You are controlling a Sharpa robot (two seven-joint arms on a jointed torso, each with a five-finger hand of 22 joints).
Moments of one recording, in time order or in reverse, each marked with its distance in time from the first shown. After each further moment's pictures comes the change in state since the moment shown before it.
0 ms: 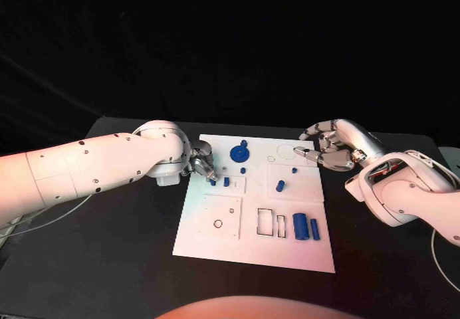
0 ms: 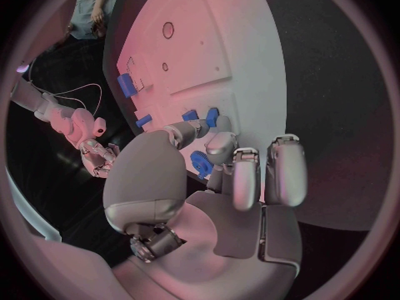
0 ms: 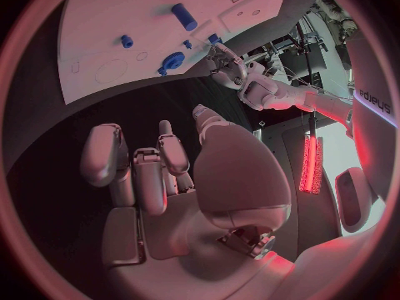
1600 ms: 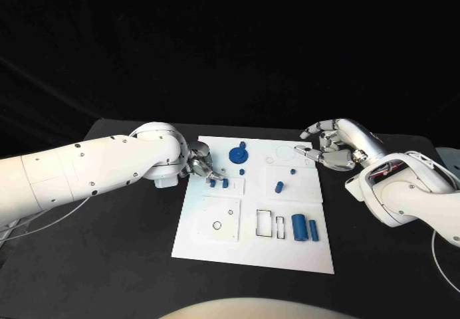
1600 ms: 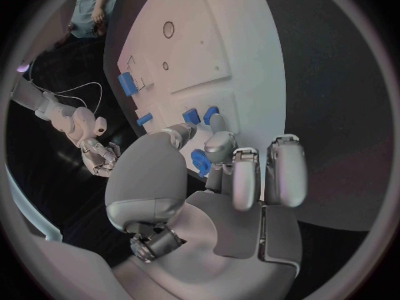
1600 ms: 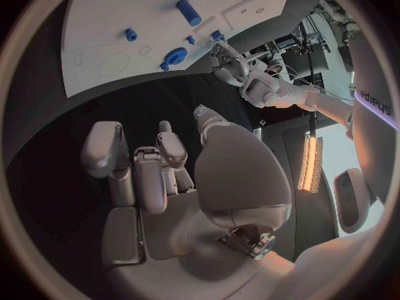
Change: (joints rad) left arm -0.005 -0.010 0.009 0.008 0.001 -0.014 0.005; left_hand -0.051 0.004 -0.305 0.209 -0.020 0.039 -0.025 -0.031 0.023 -0.014 0.002 -0.013 -0.006 0.000 0.000 0.000 0.000 0.000 0.004 -0.004 -0.004 -0.005; right arm 0.000 -0.007 0.000 0.000 -0.005 -0.030 0.004; right_hand -0.016 0.000 0.000 0.000 0.000 -0.007 0.000 0.000 -0.003 -0.046 0.000 -0.060 -0.062 0.004 -0.004 -0.026 0.001 0.000 -0.018 -0.003 -0.061 -0.018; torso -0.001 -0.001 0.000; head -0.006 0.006
